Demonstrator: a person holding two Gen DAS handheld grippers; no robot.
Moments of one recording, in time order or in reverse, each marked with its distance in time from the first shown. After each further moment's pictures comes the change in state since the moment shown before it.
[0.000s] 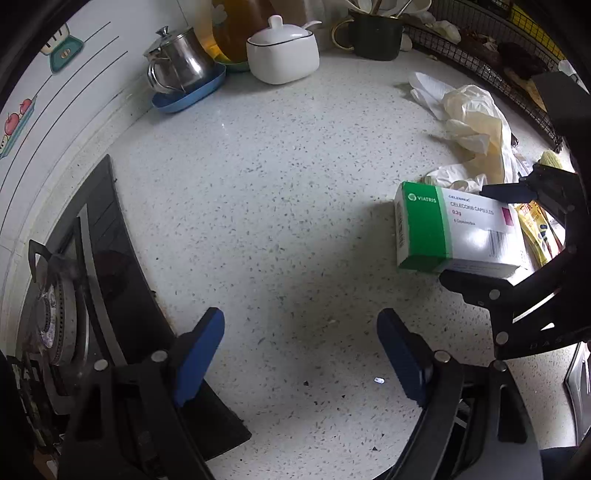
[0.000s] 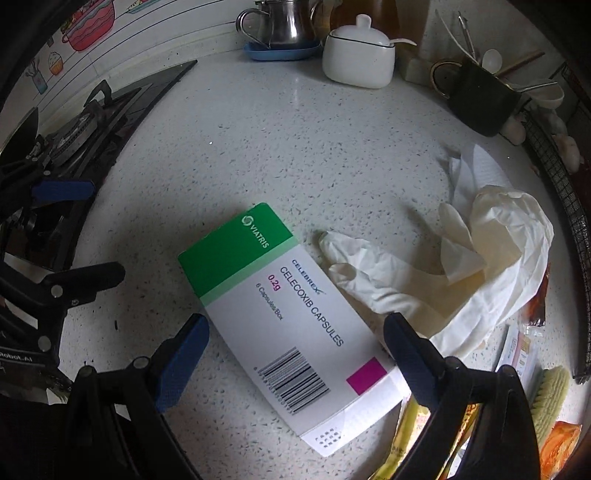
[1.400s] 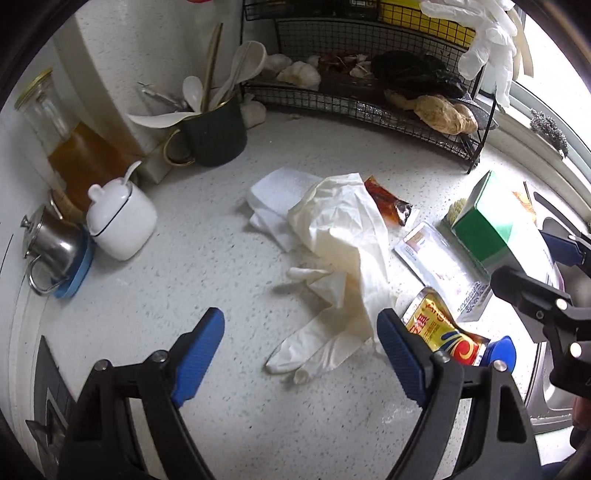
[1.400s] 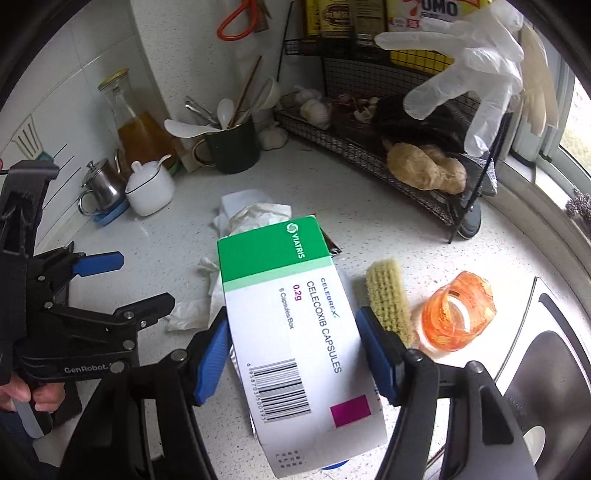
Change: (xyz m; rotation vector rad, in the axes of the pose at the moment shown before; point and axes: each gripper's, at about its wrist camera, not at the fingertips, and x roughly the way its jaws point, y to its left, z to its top) left arm -0.012 -0.137 0.127 0.348 -0.166 -0.192; right arm -0.130 -0.095 -0.081 0.706 -0.265 -0.285
